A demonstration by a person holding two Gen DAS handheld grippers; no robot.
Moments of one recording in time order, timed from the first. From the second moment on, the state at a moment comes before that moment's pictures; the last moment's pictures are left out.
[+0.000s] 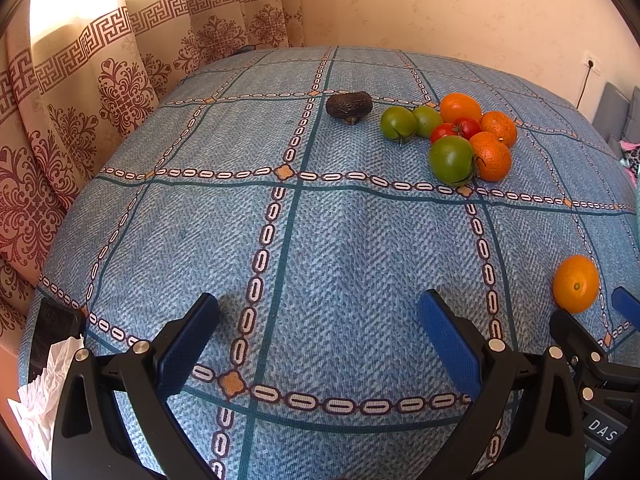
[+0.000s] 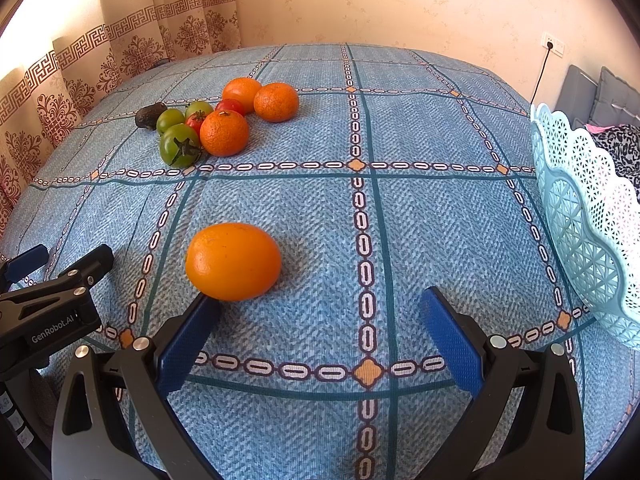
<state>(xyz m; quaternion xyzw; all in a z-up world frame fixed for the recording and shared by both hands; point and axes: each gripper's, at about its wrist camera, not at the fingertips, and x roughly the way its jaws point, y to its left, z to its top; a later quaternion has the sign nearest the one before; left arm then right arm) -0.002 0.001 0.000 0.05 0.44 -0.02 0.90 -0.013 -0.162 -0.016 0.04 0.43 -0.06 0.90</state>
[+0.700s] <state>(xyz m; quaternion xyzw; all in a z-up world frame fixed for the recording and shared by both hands) -0.002 0.001 0.004 0.06 0.43 -0.02 0.90 -0.013 -0.162 -0.016 0.04 0.43 -0.06 0.90</state>
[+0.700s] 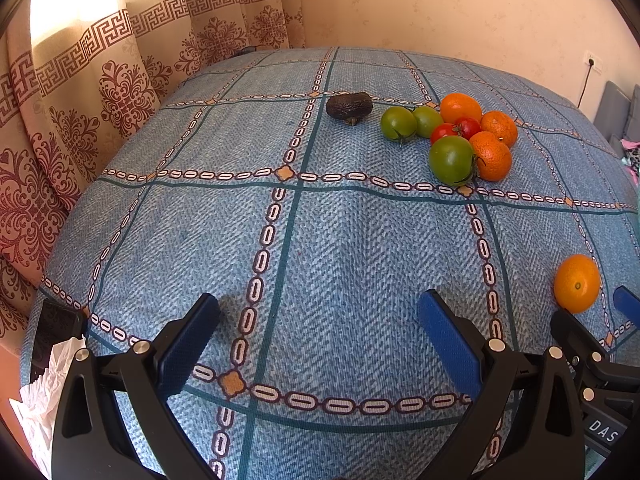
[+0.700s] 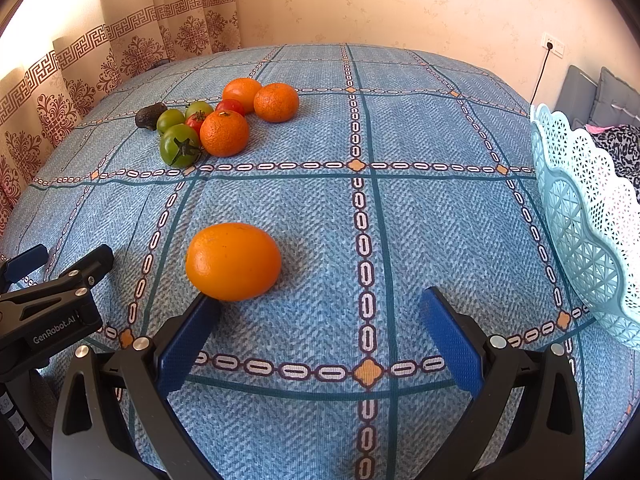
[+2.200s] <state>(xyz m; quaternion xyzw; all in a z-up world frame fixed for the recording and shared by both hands) 0.009 0.014 0.029 0.03 0.41 -0.07 0.91 -0.014 -0.141 -0.004 0.02 0.41 0.07 0.91</state>
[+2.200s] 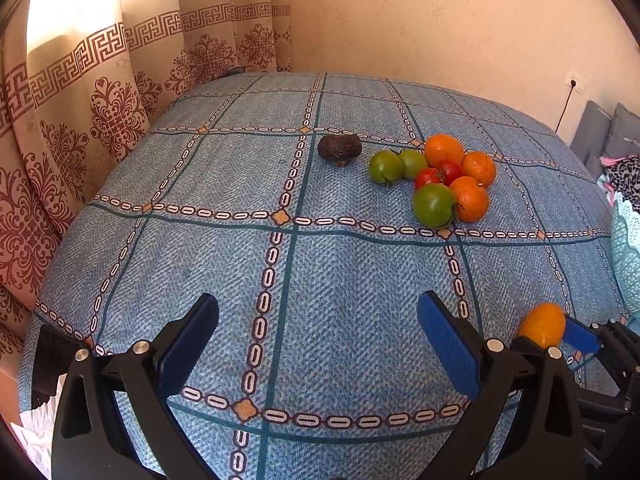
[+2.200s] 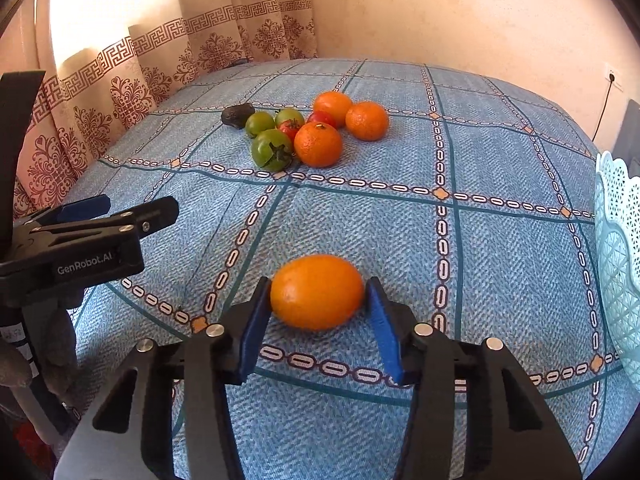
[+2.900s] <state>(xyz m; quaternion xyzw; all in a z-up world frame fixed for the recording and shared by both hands) 0.046 -0.040 0.032 0.03 0.41 -0.14 0.90 -0.026 -0.173 0.001 0.12 0.37 0.08 0.92</state>
